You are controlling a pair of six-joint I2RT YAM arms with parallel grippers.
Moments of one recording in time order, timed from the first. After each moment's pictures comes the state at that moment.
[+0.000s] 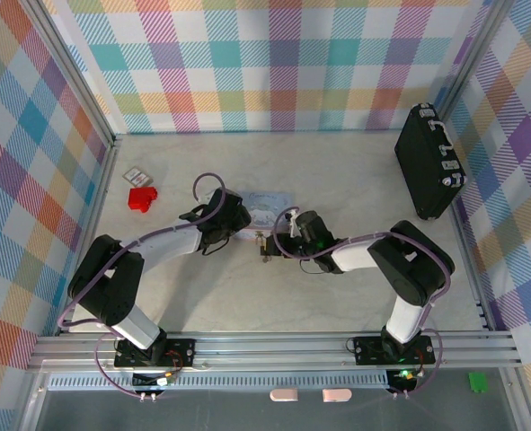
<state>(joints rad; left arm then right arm) -0.56 1.59 0.91 -0.24 -0.19 -1.00 0.72 1.76 0.68 0.42 -0.25 0.69</state>
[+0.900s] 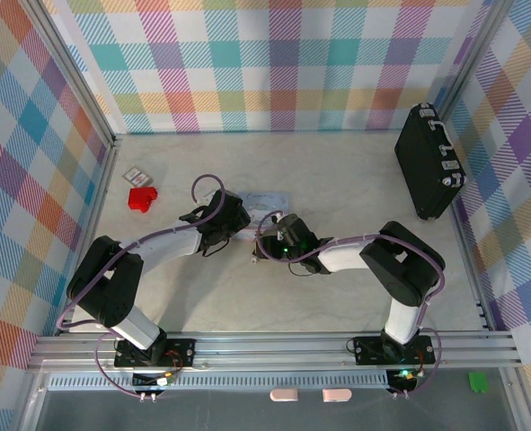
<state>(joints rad) -0.57 1.58 0.91 -0.24 -0.20 -1.03 0.82 1.79 0.78 0.29 -0.09 0.65</state>
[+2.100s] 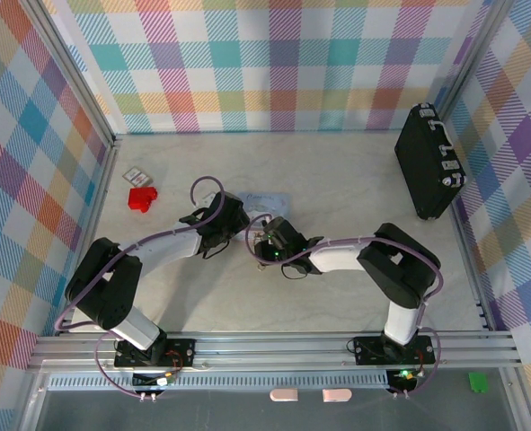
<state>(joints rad) -0.59 1.56 0.89 -0.25 -0.23 -1.07 0.90 1.79 0.85 0.14 -0.02 0.66</state>
